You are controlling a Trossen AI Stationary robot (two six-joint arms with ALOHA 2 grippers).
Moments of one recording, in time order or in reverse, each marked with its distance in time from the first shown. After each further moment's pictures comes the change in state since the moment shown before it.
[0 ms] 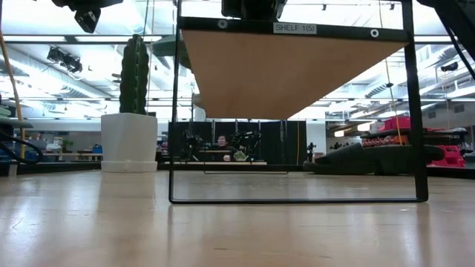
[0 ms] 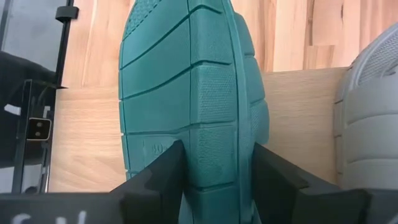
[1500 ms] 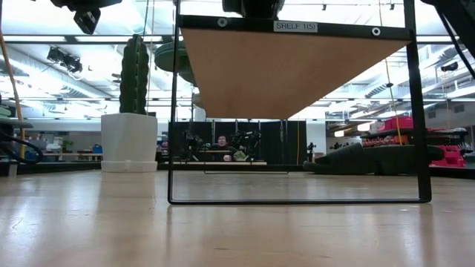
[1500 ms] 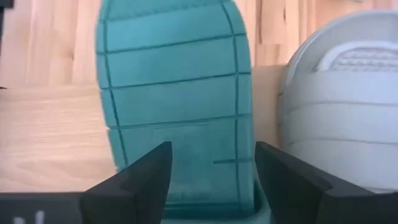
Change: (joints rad) left arm 0.000 0.000 0.000 -0.008 0.012 -0.032; right arm 0.042 -0.007 0.050 -0.021 0.194 0.031
